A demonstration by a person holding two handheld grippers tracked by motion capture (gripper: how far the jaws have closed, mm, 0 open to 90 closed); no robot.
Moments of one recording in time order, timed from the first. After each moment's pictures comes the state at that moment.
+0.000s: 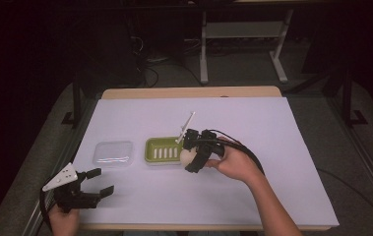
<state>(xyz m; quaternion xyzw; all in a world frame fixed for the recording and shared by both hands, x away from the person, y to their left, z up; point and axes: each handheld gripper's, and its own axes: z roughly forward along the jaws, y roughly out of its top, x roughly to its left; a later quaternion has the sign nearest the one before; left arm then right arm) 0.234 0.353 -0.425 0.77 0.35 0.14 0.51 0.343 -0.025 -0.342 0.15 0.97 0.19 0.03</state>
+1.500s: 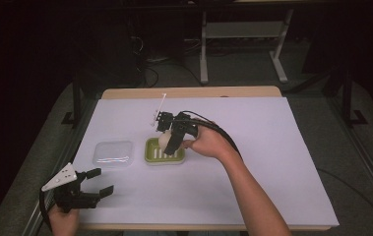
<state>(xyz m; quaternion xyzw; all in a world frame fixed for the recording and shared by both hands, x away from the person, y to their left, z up) 0.234 0.355 -0.425 0.77 0.35 0.13 0.51 0.389 0.037 -0.323 0.12 0.97 0.18 0.04</state>
